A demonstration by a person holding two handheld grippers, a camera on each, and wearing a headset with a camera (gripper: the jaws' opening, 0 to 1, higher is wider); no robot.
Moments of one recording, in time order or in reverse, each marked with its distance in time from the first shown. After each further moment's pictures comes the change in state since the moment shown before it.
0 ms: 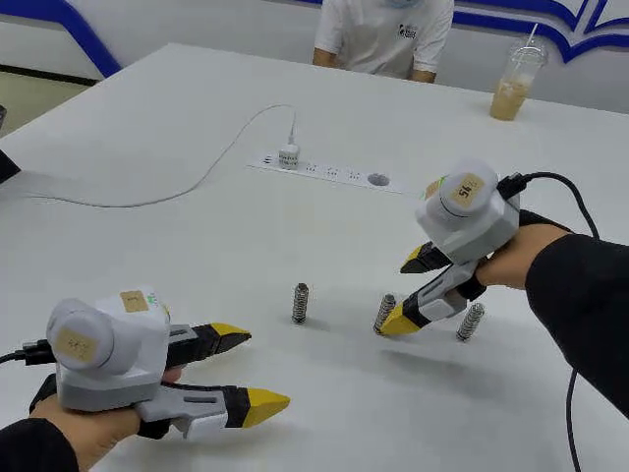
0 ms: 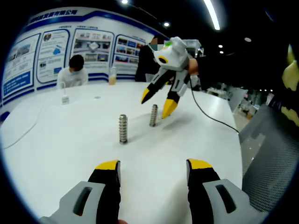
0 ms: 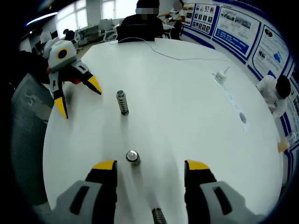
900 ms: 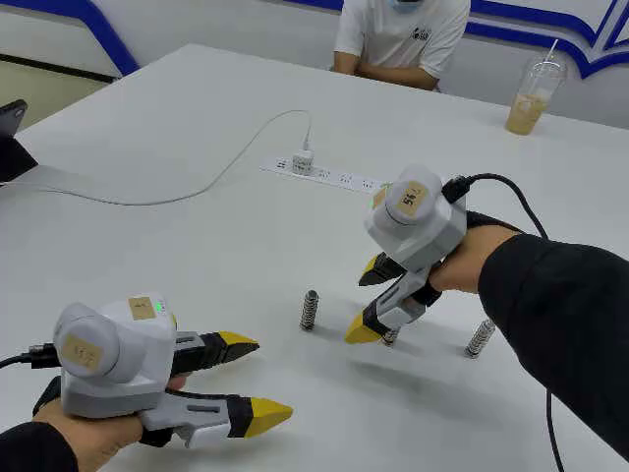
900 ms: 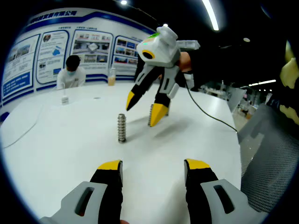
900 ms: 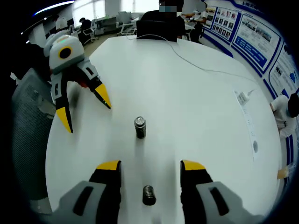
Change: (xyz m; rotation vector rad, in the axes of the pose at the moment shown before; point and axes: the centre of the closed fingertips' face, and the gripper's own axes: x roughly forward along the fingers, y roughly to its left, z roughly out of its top) left arm -0.003 -0.004 -0.003 0.004 -0.010 -0.007; right arm 0.029 0.030 0.046 -0.142 0.039 0.089
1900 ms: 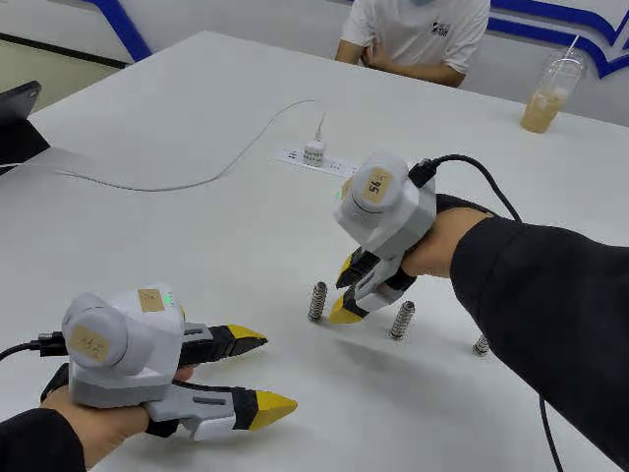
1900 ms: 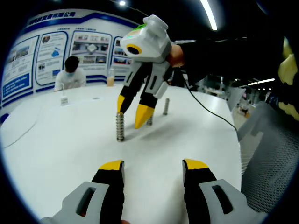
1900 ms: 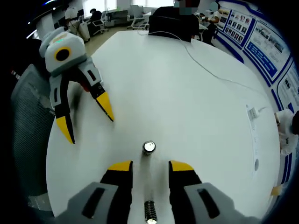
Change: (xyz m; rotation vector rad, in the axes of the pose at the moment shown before) left arm 0.000 -0.003 -0.003 0.013 -0.006 -0.004; right arm 0.018 0.011 0.028 -0.093 0.049 0.043
